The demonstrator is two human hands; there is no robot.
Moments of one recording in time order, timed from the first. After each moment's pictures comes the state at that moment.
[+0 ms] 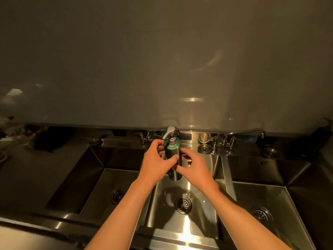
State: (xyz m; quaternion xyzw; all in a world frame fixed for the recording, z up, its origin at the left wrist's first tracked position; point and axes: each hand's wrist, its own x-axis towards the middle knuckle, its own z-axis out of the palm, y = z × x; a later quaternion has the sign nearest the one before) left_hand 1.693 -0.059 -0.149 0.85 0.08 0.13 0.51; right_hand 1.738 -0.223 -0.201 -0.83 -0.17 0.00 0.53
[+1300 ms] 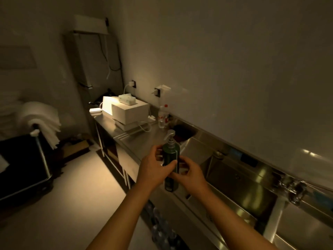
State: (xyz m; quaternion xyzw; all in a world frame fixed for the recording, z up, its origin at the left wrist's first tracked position) left_hand 1.338 0.427 -0.110 0.77 0.31 0.36 0.43; right_hand 1.473 0.326 -0.144 -0.70 -0.45 0.17 0.54
